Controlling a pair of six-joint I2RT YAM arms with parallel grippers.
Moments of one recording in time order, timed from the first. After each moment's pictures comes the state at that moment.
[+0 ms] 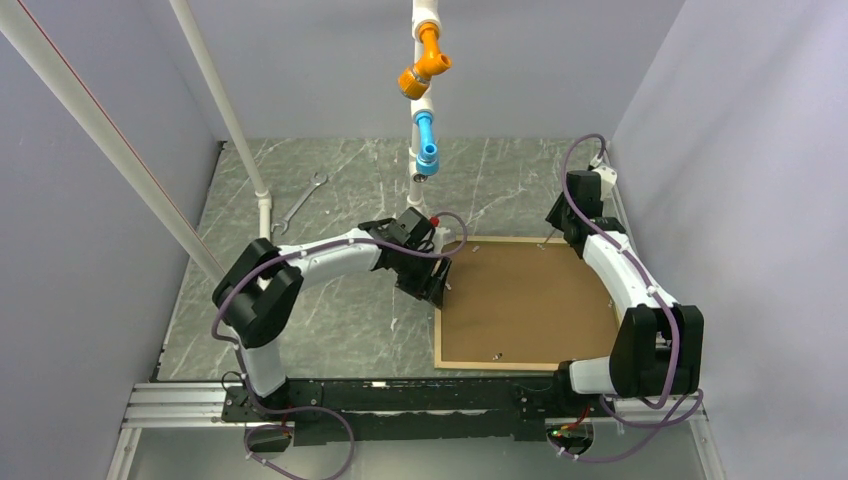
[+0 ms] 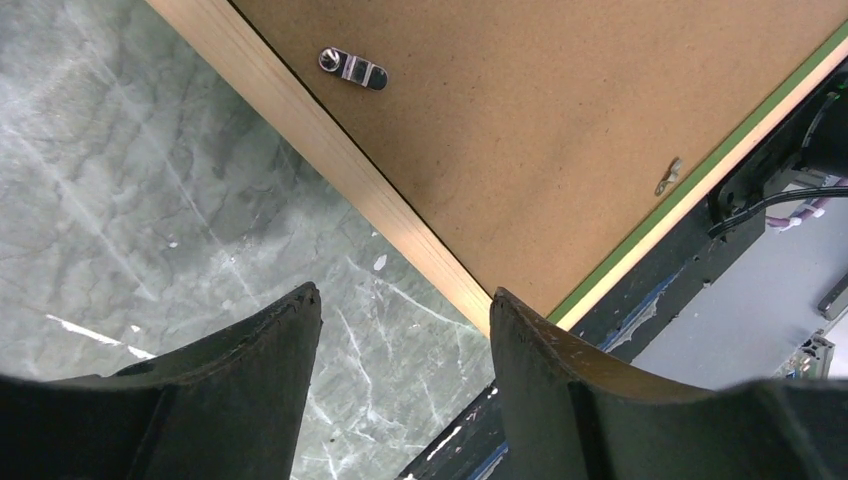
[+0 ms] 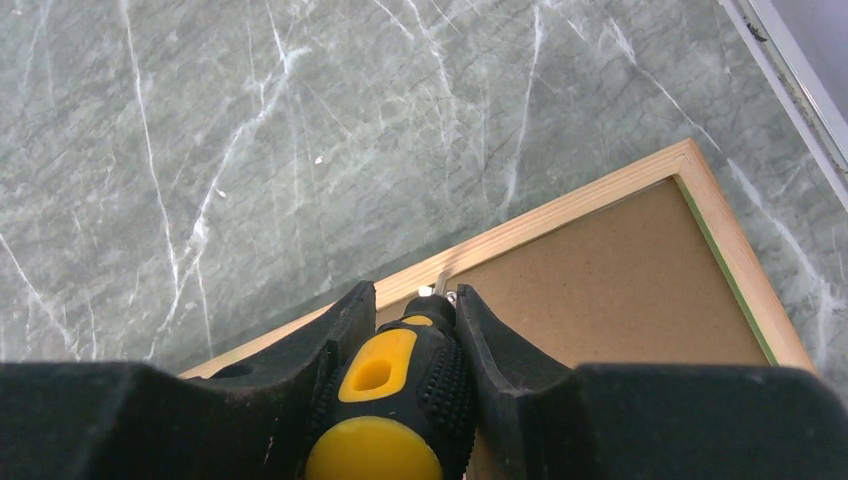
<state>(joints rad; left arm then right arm) -0.80 1.79 1.22 -0.51 0.40 -0.32 0.03 1.35 0.95 -0.28 0.29 0.46</state>
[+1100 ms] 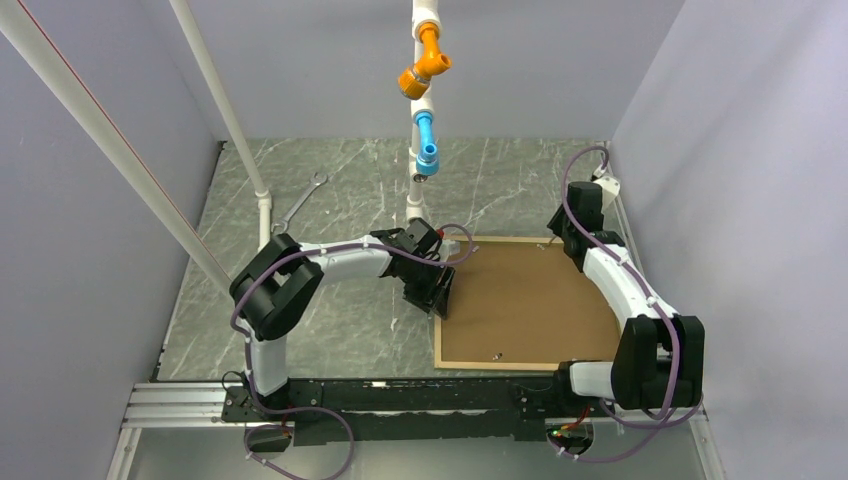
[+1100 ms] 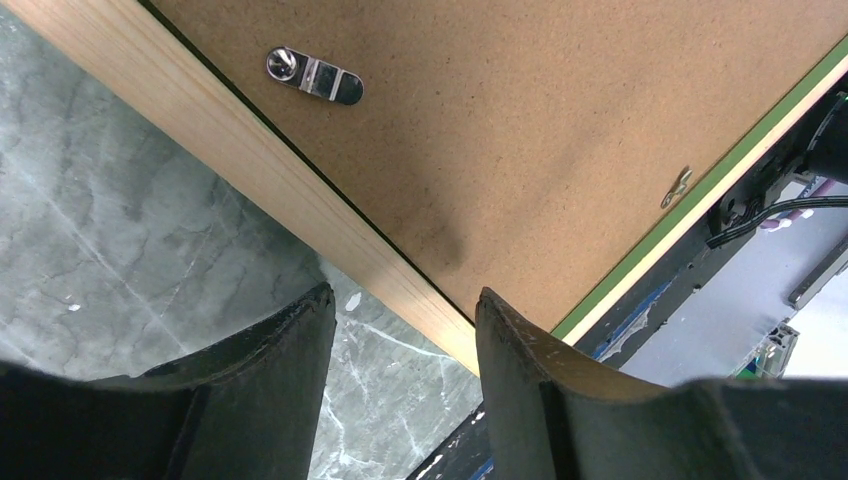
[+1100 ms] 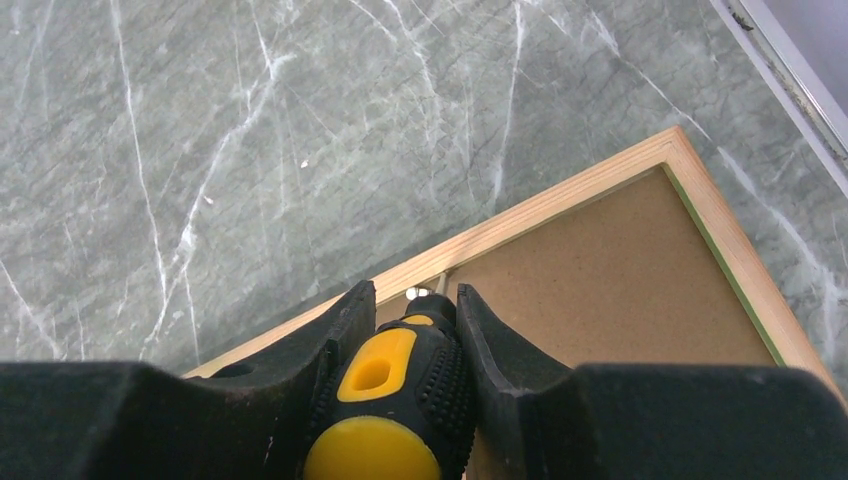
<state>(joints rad) -0.83 1.88 1.19 -0.43 0.45 -0.39 0.03 1.29 0.83 -0.18 0.30 0.48</state>
